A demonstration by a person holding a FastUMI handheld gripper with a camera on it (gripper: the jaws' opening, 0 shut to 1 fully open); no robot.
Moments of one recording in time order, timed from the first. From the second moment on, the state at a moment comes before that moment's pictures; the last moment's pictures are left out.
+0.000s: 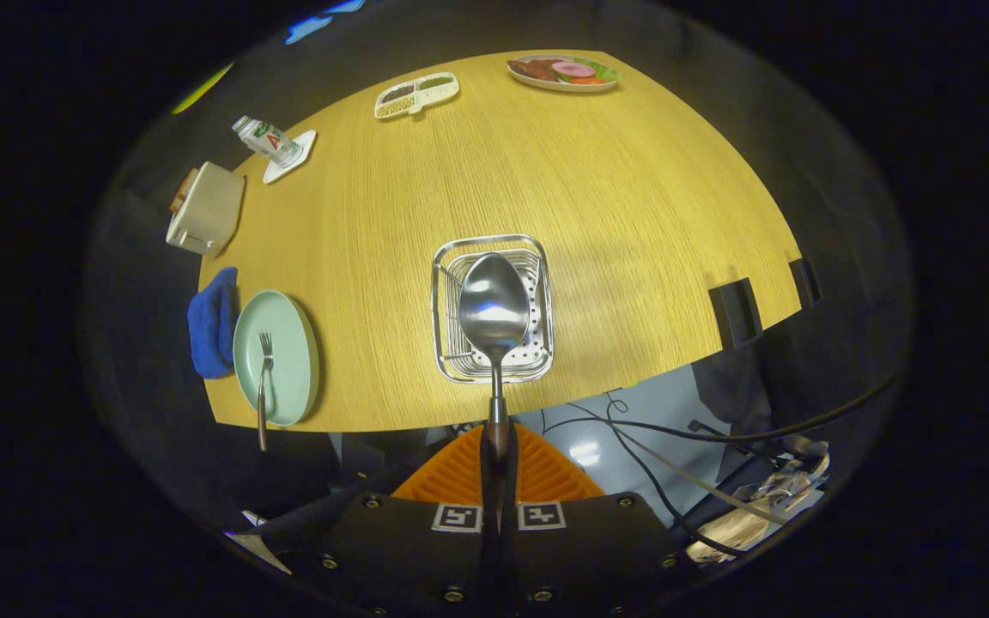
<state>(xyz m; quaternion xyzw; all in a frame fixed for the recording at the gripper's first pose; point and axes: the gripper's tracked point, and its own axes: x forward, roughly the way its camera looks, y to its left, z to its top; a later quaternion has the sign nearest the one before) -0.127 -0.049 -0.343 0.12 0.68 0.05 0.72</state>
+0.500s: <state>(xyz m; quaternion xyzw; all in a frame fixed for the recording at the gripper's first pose) -0.116 -0.051 -0.351 0.06 0.73 0.06 0.68</state>
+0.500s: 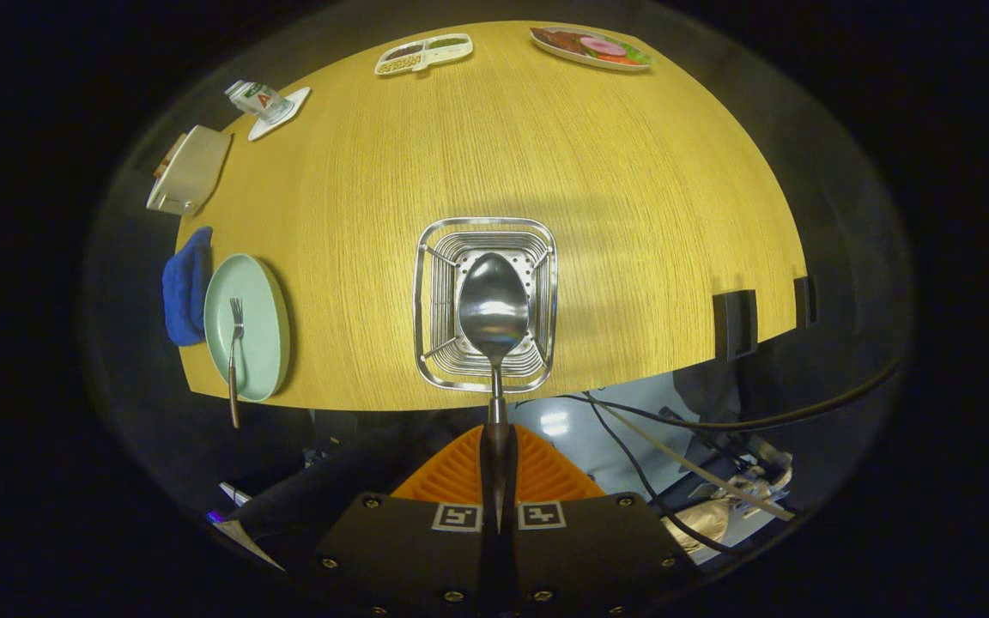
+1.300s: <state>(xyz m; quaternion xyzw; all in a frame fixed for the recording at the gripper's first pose) -0.080 -0.068 -0.328 0.06 0.67 0.04 0.73</state>
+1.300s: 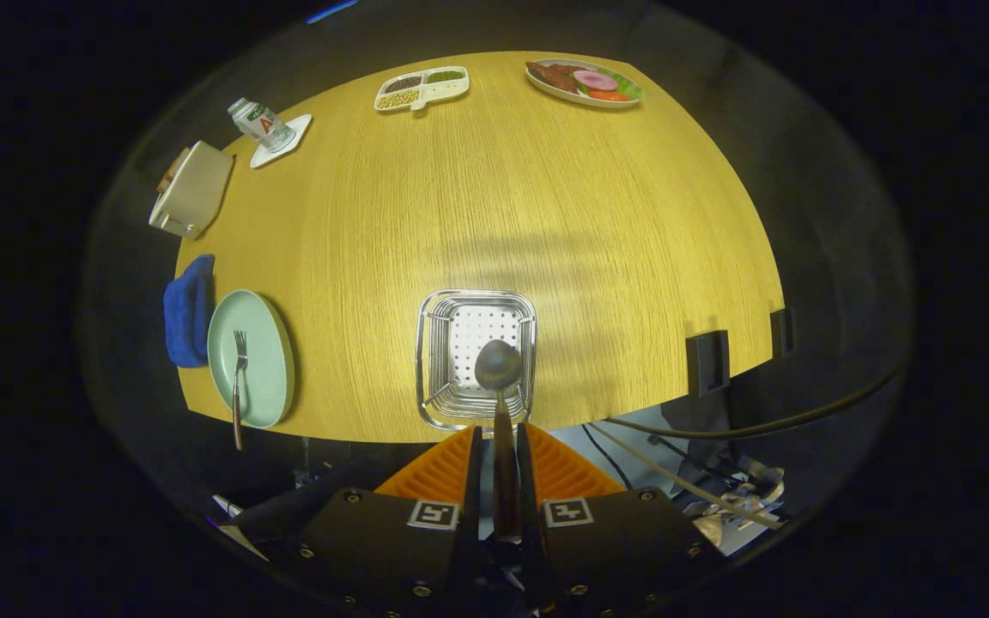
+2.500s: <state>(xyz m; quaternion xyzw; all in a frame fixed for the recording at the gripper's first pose) -0.112 0.095 -0.231 0.18 0.63 0.18 0.73</state>
